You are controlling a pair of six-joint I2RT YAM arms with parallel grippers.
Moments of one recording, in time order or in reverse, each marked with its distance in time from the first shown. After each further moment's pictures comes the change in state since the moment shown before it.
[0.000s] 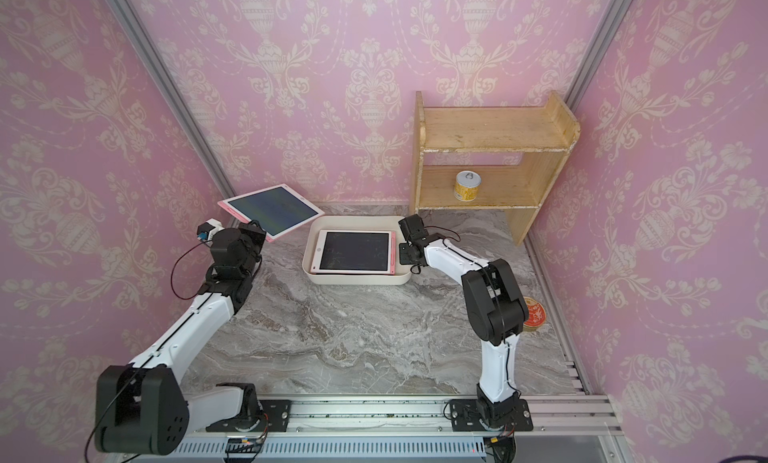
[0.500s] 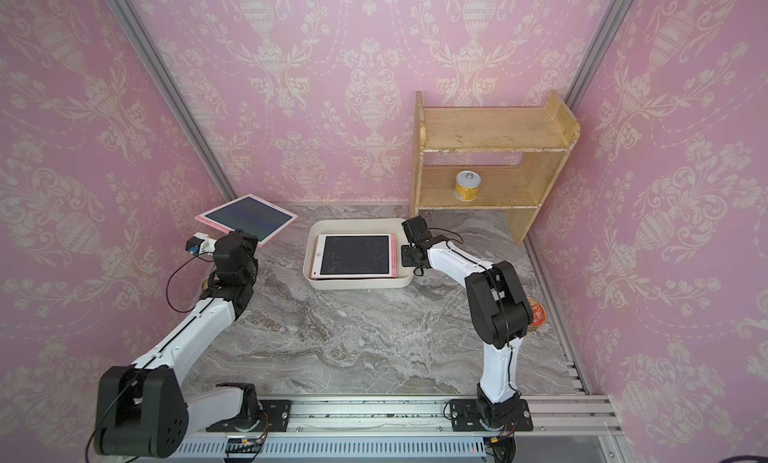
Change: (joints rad) left arm 0.000 0.023 -0.041 0.044 -0.248 -0.005; right arm -0.011 -0.037 -0.052 0.021 -0.029 -0.016
